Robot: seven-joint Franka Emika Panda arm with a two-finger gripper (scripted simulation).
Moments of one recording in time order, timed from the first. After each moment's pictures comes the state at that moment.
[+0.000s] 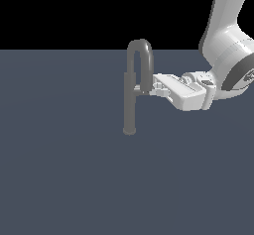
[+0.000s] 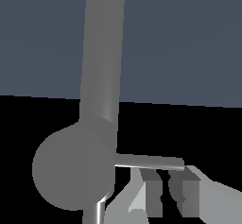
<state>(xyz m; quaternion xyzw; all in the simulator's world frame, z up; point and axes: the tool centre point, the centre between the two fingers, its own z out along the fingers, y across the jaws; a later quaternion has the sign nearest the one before) -0.048 -0.067 0.184 -0.55 0.45 0.52 0.47</state>
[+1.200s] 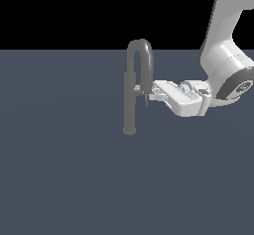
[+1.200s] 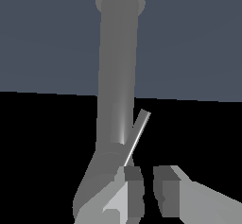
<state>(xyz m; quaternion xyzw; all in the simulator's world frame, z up) -0.031 -0.073 0.160 -0.54 0.44 0.54 0.48</state>
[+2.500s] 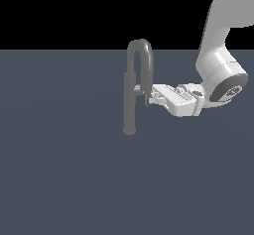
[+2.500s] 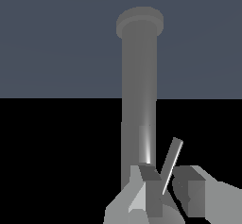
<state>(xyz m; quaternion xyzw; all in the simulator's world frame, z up) -0.004 -0.075 0.140 -0.53 0.45 0.55 0.46</state>
